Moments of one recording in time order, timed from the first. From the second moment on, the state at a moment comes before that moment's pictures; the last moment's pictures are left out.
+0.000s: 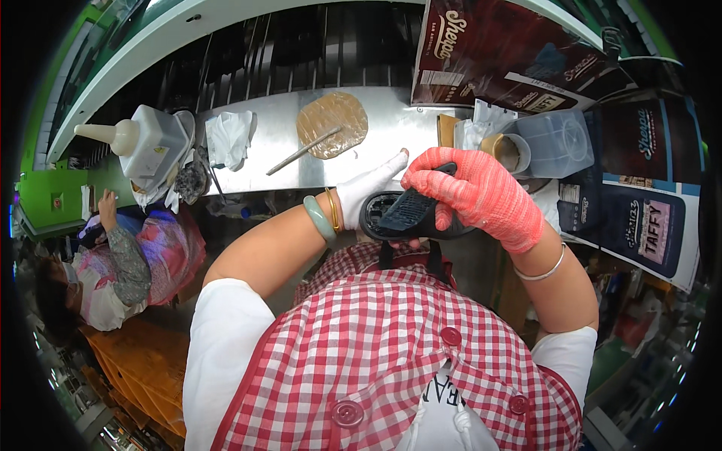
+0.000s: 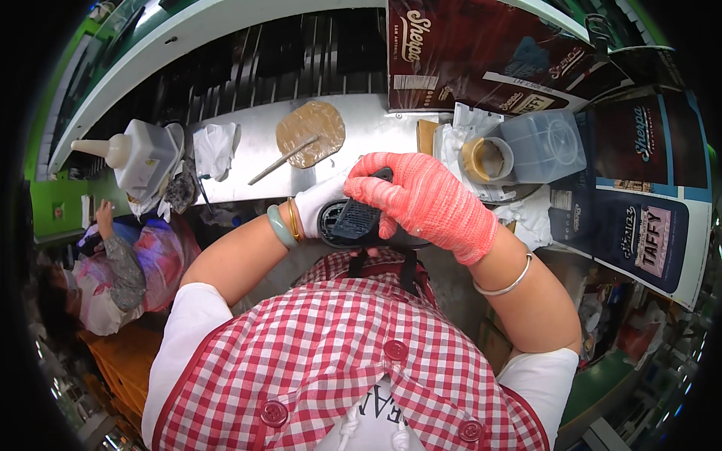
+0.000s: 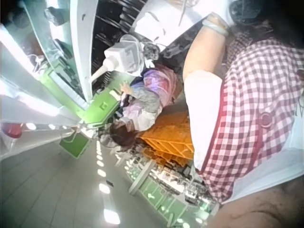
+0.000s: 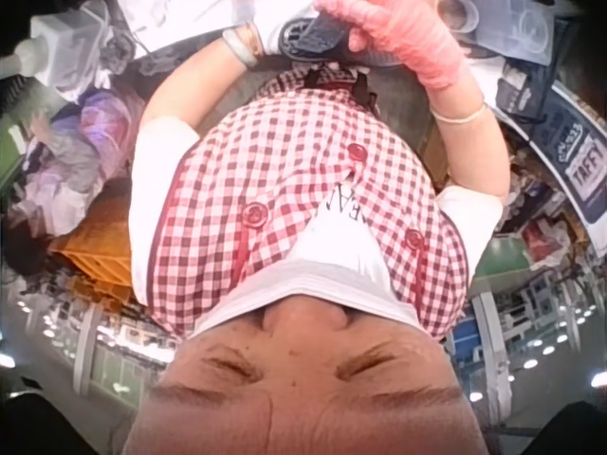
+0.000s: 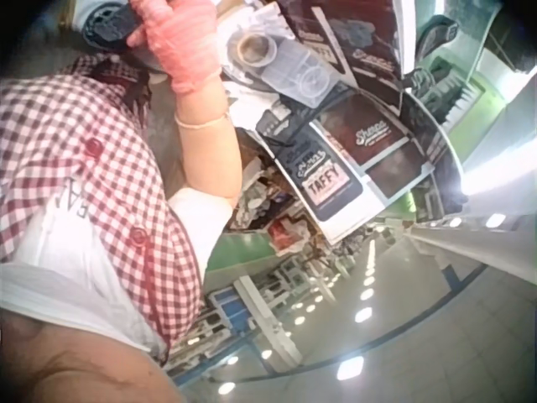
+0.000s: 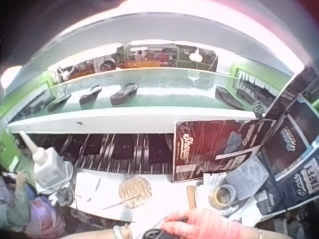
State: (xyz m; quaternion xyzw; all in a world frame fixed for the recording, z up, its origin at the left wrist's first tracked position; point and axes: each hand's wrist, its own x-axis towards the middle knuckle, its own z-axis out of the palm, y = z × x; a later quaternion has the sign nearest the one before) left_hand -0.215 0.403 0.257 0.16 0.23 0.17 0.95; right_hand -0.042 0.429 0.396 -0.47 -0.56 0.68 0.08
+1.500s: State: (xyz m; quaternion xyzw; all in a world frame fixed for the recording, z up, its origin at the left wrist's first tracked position) left_hand -0.229 0.347 0.227 -0.05 0.25 0.46 0.85; right_hand 0.116 0.423 0.252 -0.62 -0.25 0.52 0.52
